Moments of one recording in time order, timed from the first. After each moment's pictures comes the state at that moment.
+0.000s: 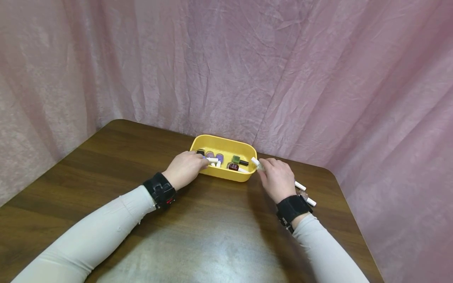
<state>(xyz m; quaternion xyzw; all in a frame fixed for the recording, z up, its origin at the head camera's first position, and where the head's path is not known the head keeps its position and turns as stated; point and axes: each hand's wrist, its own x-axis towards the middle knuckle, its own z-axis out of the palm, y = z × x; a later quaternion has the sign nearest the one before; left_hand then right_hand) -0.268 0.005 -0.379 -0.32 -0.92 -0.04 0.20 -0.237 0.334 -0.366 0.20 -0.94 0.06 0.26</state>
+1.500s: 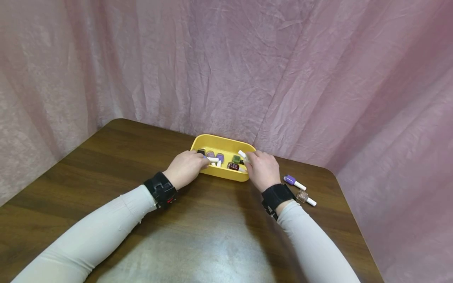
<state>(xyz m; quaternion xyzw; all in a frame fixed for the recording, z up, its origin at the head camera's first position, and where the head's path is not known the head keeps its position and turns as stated) -0.268 0.004 -0.380 -0.32 -0.92 -0.04 0.21 -0.259 0.290 -0.359 0.20 -0.95 0.06 0.24</state>
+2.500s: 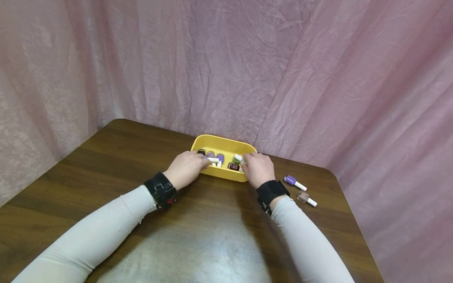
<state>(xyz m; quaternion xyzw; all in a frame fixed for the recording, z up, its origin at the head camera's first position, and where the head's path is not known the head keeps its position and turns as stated) -0.267 0.004 -0.379 -0.33 -0.92 -0.03 0.21 -0.273 0.279 -0.364 0.19 -0.96 0.04 0.18</state>
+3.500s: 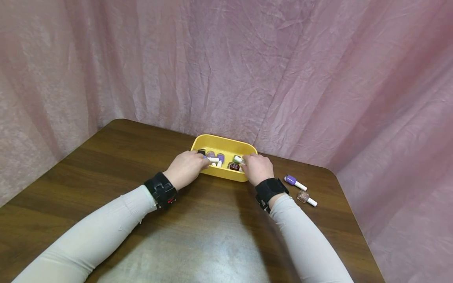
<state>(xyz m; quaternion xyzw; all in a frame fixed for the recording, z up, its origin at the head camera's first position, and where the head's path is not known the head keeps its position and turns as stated) -0.268 0.005 -0.380 -0.32 -0.93 -0.03 0.19 -0.276 0.275 -0.361 0.18 -0.97 0.05 0.14</state>
